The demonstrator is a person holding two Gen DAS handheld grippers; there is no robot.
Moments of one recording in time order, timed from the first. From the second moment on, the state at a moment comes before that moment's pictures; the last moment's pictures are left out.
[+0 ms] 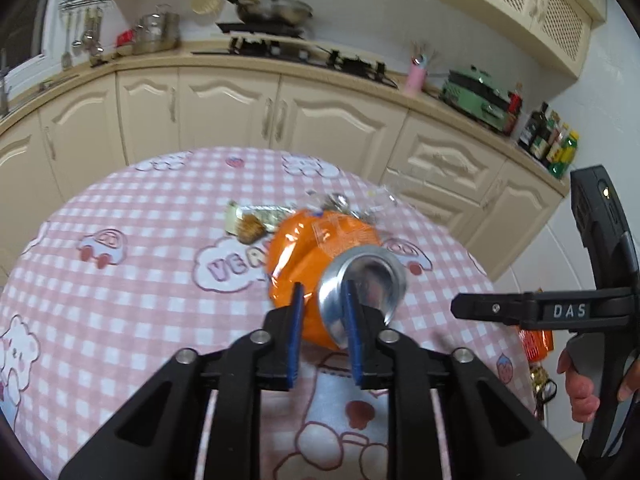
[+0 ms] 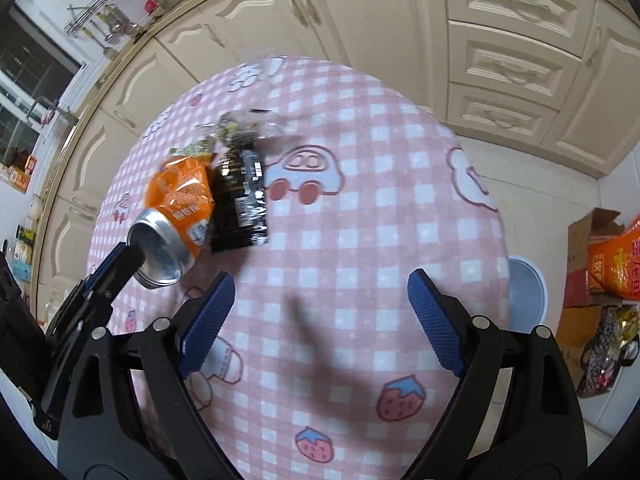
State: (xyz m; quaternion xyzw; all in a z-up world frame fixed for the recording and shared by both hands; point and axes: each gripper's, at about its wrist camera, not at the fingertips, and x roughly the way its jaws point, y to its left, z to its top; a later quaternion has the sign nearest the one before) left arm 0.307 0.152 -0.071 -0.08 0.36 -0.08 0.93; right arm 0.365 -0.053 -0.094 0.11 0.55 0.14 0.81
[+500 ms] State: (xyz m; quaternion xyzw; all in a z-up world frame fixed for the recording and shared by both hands) left arm 0.273 0.197 -0.056 -0.12 0.32 -0.05 0.94; right arm 0.374 -0.029 -0.090 0.11 0.55 0.15 0.81
